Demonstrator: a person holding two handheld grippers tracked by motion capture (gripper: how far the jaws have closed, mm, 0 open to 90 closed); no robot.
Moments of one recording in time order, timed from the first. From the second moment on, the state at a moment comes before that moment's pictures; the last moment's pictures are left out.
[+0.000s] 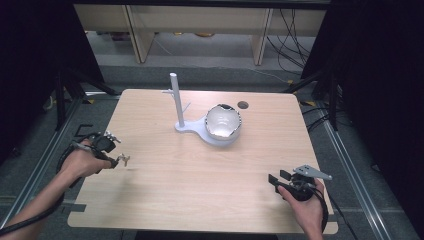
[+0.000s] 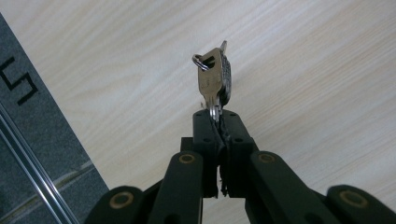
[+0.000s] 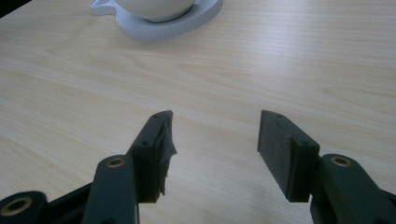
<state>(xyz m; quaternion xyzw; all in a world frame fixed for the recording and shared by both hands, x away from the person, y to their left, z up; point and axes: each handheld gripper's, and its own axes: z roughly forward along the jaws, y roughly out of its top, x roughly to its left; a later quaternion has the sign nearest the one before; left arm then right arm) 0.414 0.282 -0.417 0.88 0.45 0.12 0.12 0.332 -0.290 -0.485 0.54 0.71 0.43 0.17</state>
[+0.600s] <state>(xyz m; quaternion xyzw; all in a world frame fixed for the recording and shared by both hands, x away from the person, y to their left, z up) 0.439 0.251 -0.362 0.87 0.42 0.17 0.18 0.335 -0.293 -0.486 0.52 0.71 0.44 0.18</state>
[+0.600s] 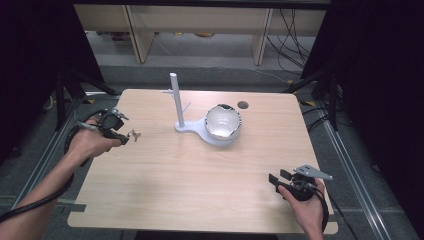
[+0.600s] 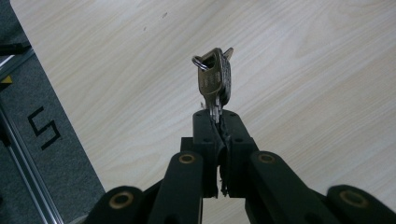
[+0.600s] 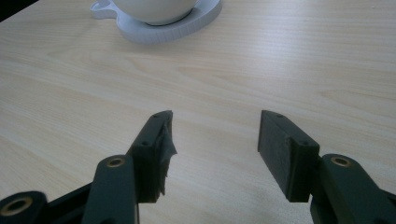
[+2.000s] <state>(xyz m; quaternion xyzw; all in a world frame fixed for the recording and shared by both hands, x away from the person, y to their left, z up) 0.474 0.227 -0.347 0.84 0.43 0.25 0.22 0.333 -0.297 -0.483 0.52 0.71 0.43 0.19</state>
